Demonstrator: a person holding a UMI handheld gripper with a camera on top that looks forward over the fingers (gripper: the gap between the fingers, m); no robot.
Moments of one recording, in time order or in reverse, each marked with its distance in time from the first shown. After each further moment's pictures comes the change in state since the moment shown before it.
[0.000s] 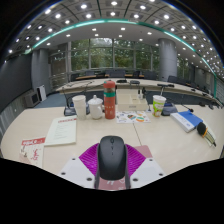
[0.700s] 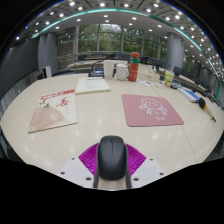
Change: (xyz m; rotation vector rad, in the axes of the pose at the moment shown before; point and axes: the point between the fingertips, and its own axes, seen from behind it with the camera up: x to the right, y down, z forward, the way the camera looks) arm -0.135 0.207 -0.124 -0.170 -0.012 -0.081
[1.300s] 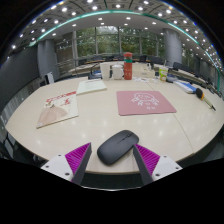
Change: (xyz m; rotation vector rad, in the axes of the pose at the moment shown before) arm 0.020 0.030 -0.050 0.018 -0.061 0.077
